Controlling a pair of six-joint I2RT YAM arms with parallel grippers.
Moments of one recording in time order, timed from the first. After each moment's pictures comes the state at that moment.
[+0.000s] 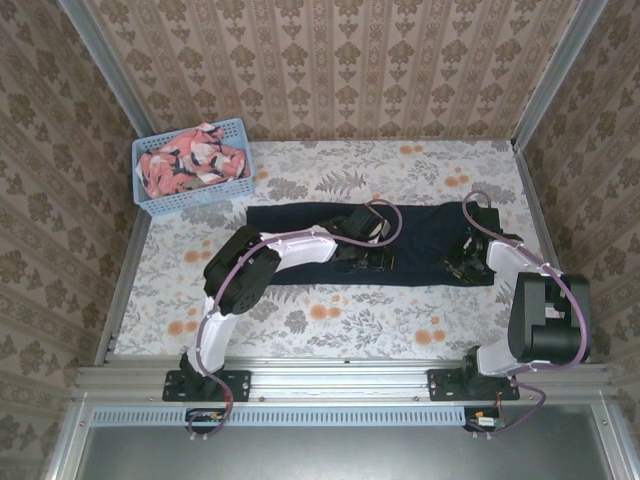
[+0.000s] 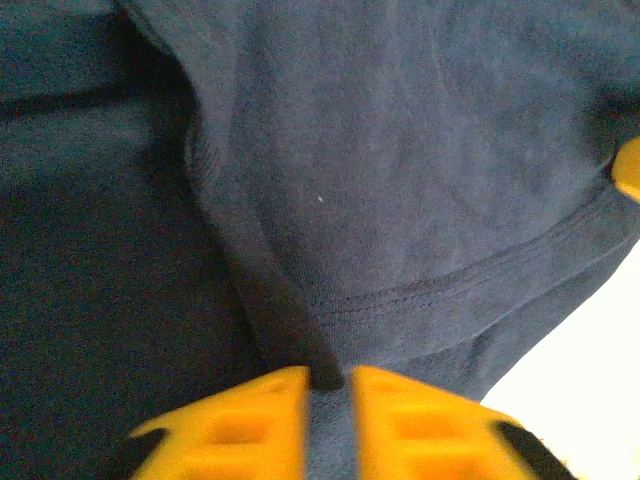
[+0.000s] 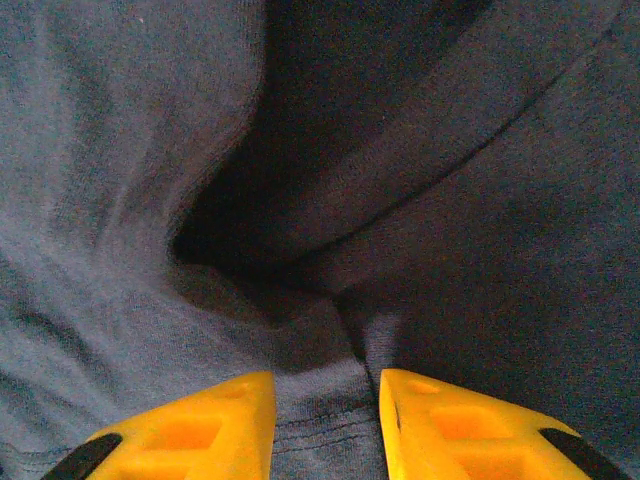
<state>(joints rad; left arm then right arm) -0.93 2.14 1.47 -0.28 0.35 -0.64 -0.14 1.47 0.75 -0.54 -0.17 0.50</state>
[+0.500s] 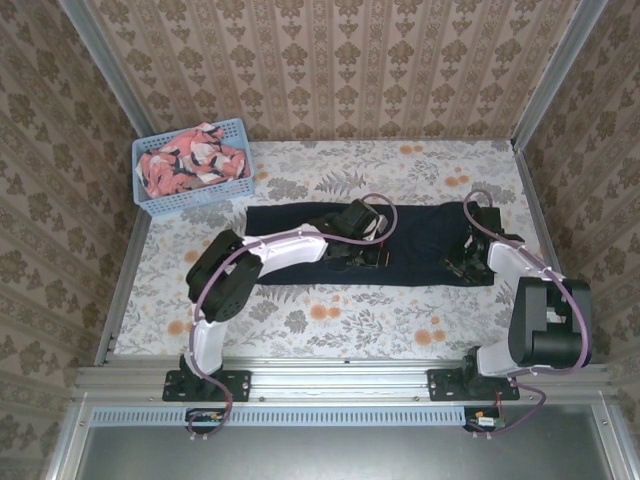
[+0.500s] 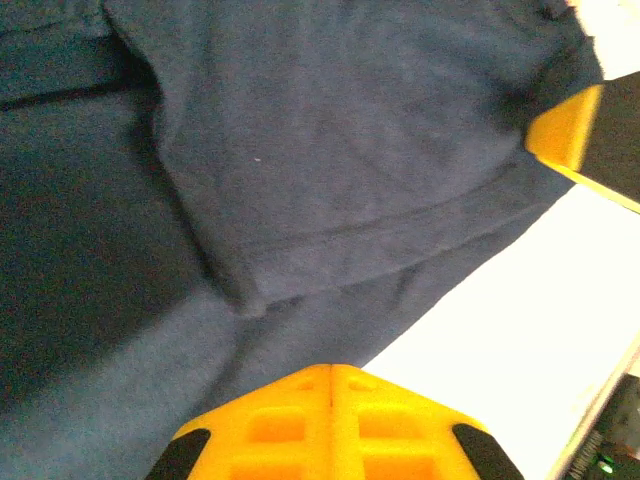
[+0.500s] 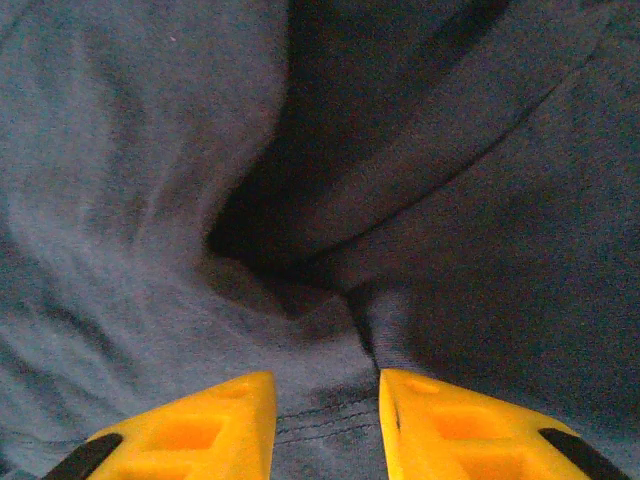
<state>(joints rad) -0.93 1.99 1.40 -0.31 0.36 -0.64 -0.14 1.43 0.75 -0.54 -0.16 0.50</state>
